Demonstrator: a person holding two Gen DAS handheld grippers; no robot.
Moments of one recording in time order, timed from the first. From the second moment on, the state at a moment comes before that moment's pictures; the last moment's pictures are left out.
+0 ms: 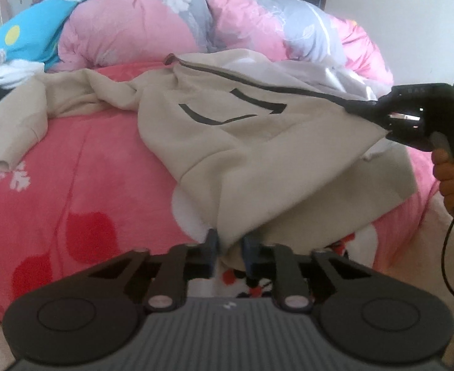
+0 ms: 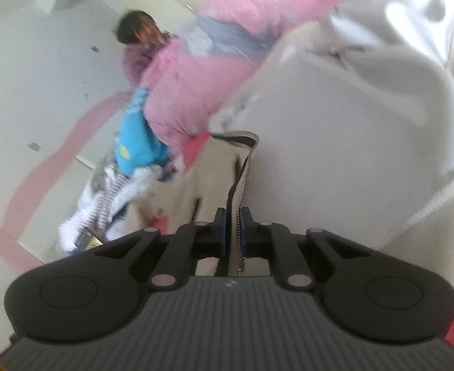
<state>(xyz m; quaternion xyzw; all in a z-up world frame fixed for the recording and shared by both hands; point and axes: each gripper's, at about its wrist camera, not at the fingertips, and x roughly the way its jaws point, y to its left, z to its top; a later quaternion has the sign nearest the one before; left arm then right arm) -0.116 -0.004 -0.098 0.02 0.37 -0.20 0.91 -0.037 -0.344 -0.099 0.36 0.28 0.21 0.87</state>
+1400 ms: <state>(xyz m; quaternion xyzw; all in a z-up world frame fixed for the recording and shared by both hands) -0.047 0.066 -0.129 -0.28 0.43 -0.24 0.82 -0.062 -0.366 -0.144 0.41 0.31 0.18 0.84</state>
